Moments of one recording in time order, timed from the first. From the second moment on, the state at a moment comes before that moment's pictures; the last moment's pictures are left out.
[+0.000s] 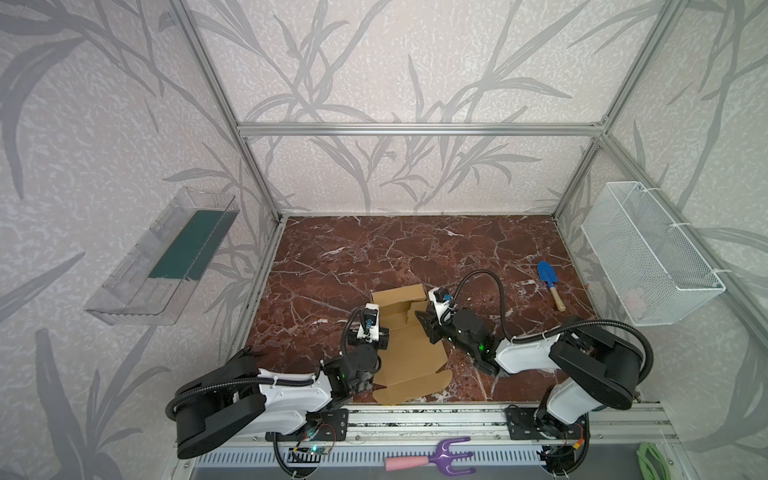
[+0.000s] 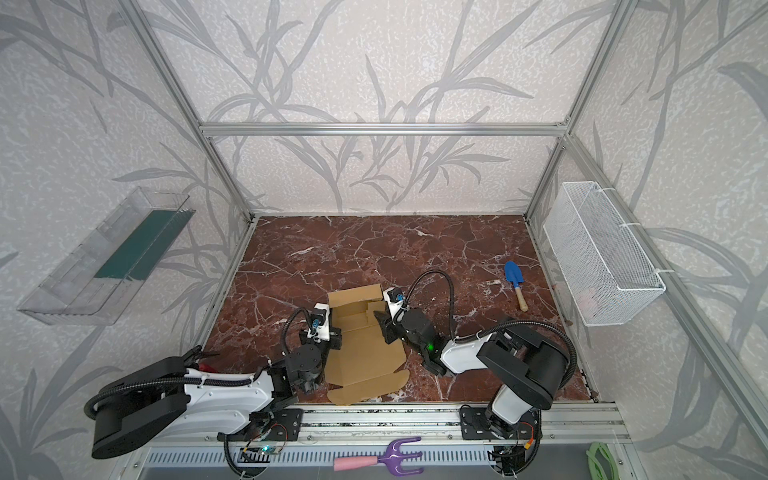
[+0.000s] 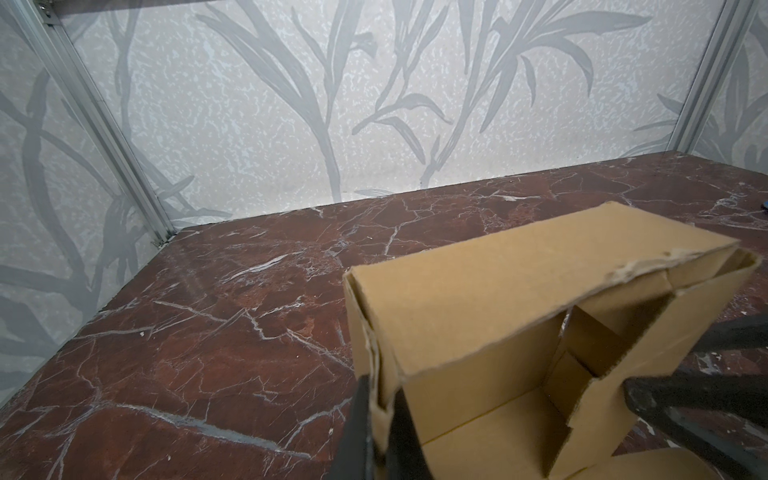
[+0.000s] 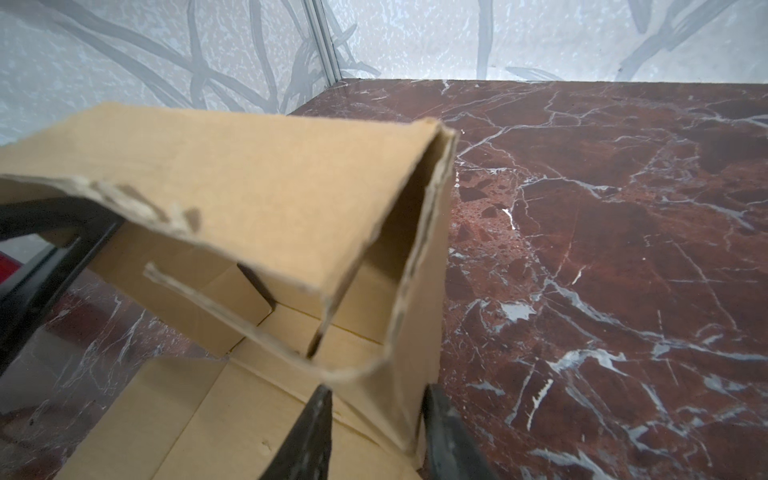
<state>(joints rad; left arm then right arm) -1.08 1.18 0.13 0.90 -0.99 -0.05 0.90 1.60 0.44 0.86 0.12 0.29</state>
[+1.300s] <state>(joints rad) -1.08 0.98 0.20 0.49 -0.97 -0.34 0.90 1.60 0.45 0.90 0.19 0.32</state>
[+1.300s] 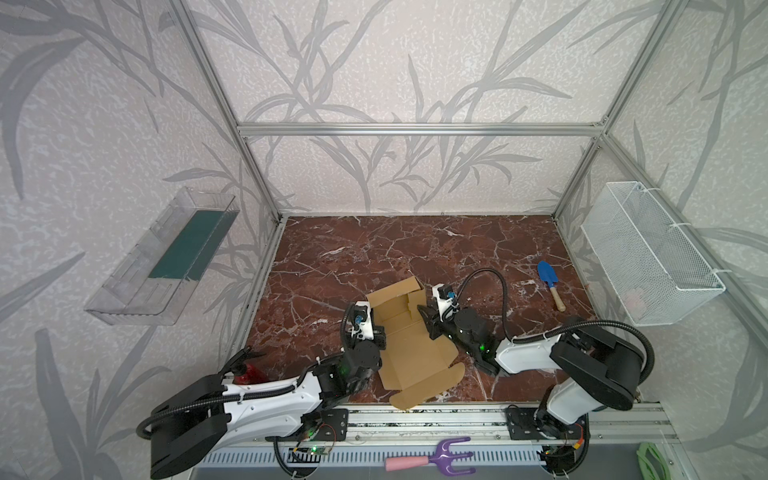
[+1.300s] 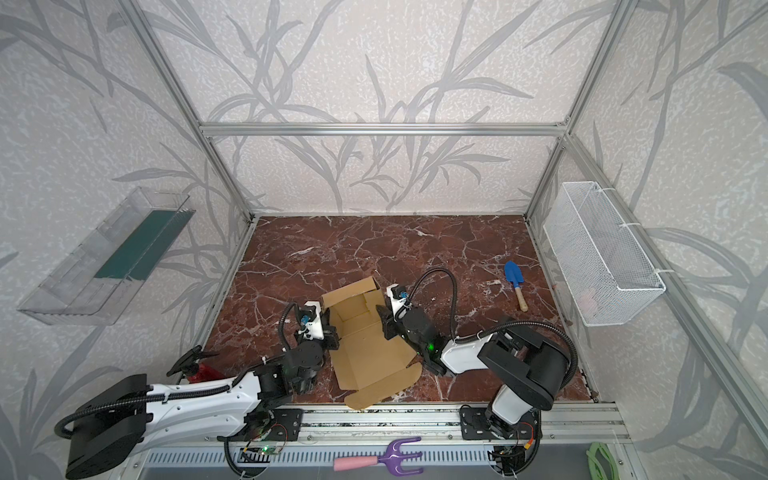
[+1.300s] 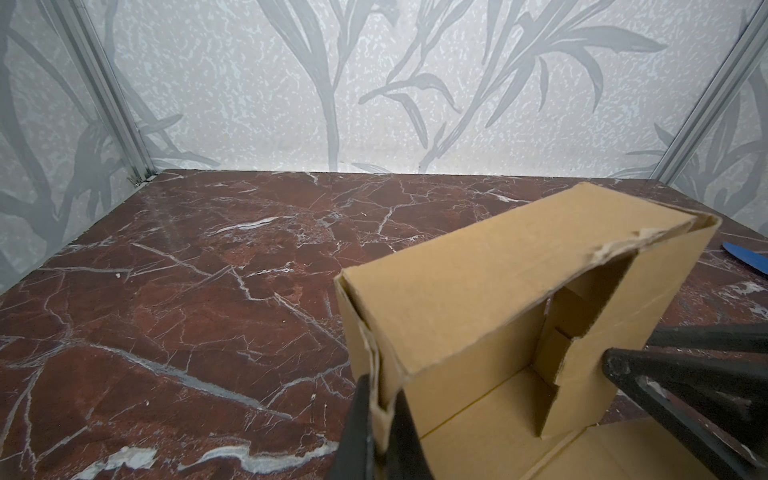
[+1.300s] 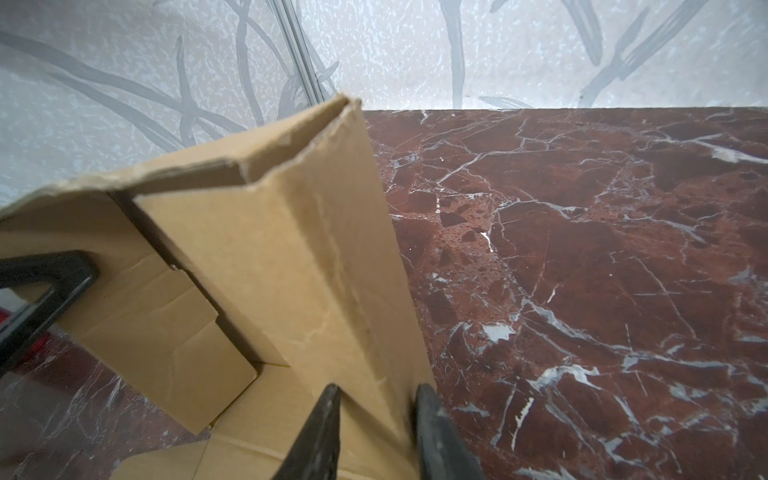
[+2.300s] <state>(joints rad) -1.08 1.00 0.22 0.47 -0.95 -0.34 0.89 1.62 0.46 0.95 0.19 0.29</state>
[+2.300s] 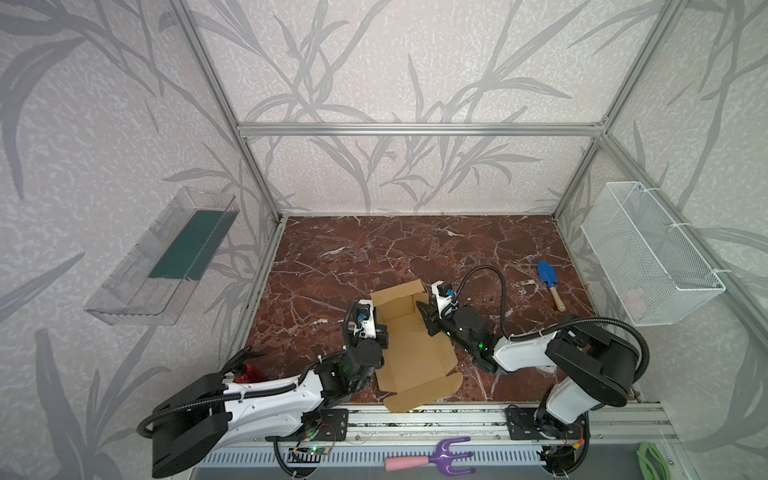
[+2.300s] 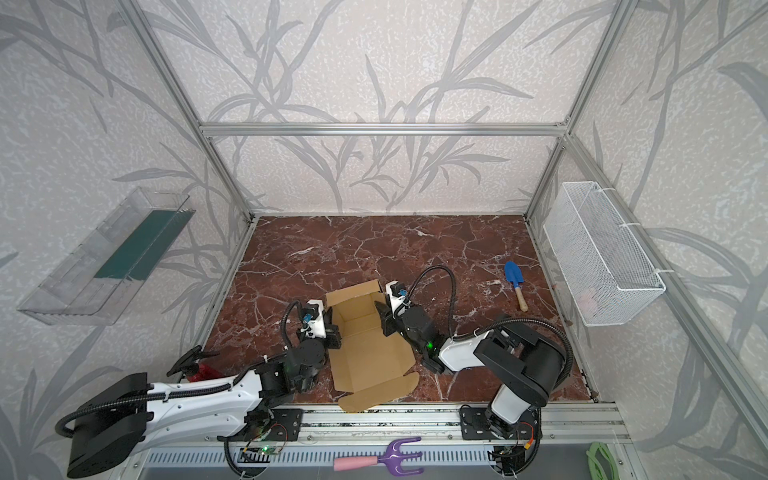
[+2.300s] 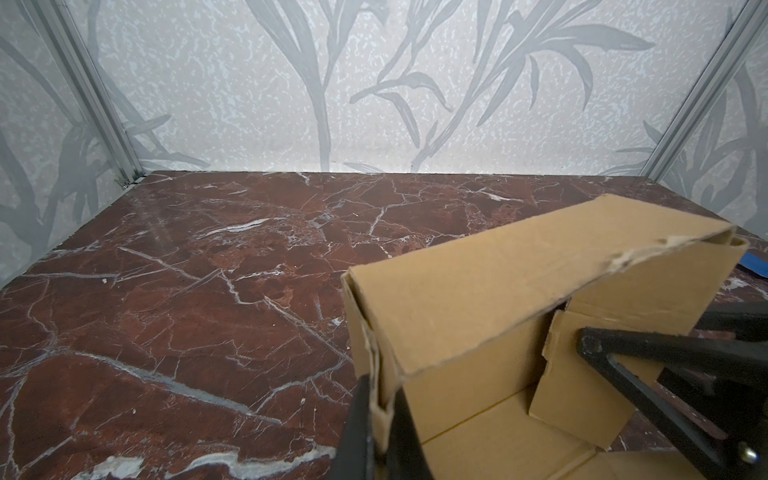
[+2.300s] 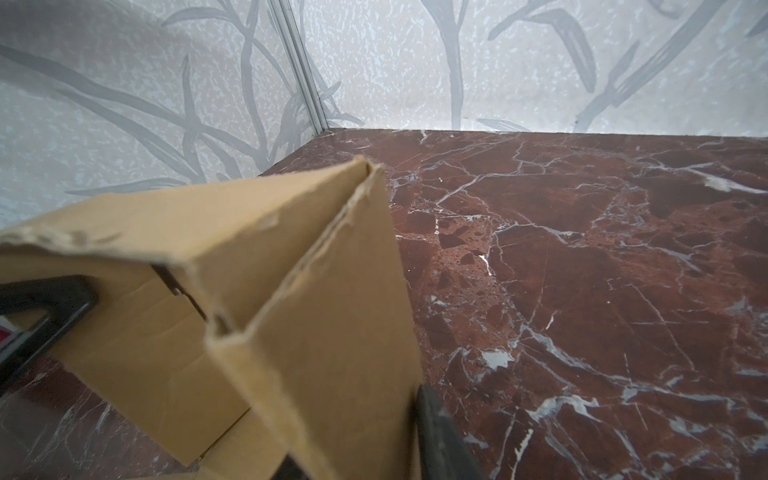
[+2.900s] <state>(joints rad) -1.08 1.03 0.32 0.37 -0.96 -0.37 0.94 1.56 0.59 0.61 0.41 0.32</state>
